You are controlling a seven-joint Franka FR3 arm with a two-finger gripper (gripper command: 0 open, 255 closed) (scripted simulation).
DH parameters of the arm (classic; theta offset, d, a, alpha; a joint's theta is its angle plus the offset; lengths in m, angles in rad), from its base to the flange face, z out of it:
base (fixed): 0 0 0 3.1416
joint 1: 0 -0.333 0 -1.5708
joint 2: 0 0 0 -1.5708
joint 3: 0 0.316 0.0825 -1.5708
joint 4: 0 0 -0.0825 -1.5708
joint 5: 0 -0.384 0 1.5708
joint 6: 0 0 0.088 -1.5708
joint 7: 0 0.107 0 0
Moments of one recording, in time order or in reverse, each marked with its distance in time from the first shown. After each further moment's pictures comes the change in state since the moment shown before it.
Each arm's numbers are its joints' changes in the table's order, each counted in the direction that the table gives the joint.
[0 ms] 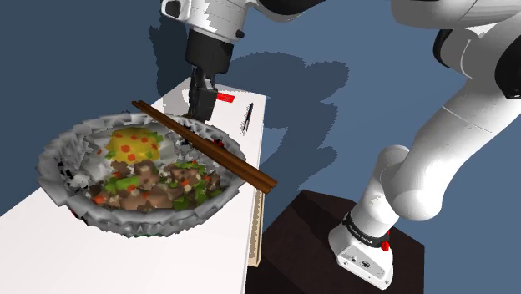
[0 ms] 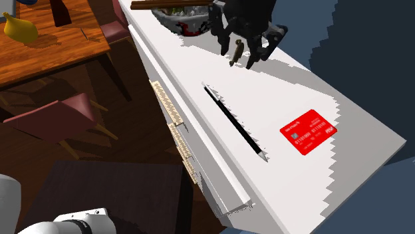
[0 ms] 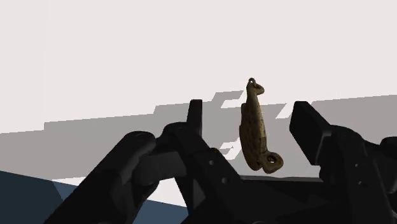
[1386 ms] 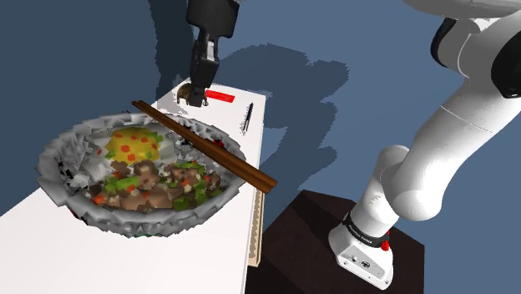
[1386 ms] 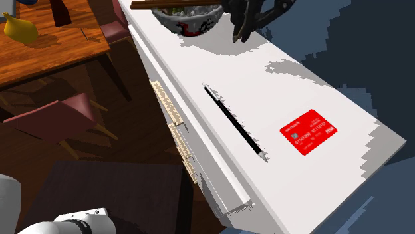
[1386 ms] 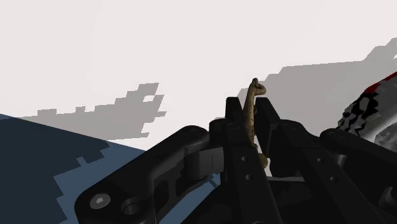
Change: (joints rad) arm 0.004 -0.014 -0.005 -0.160 0.011 0.145 0.021
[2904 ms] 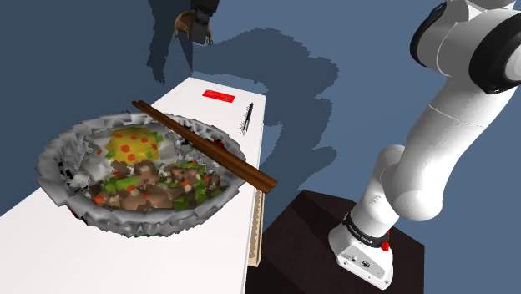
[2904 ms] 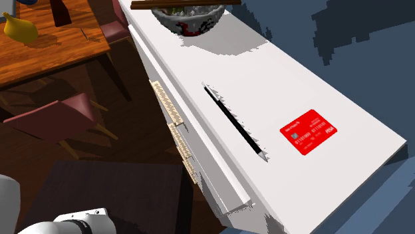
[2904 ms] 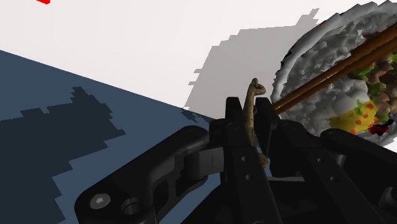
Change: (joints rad) arm -0.022 -0.118 0.027 -0.423 0.045 0.302 0.095
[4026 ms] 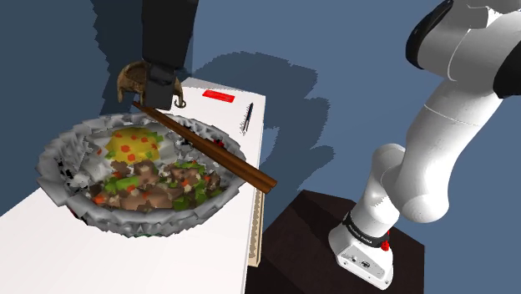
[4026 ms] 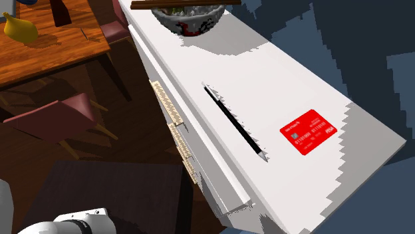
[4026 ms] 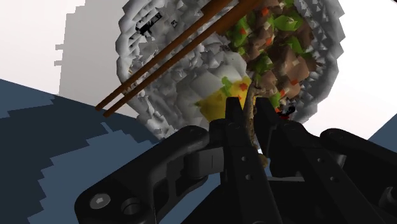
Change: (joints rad) arm -0.169 -0.044 0.158 0.051 0.065 -0.125 0.305
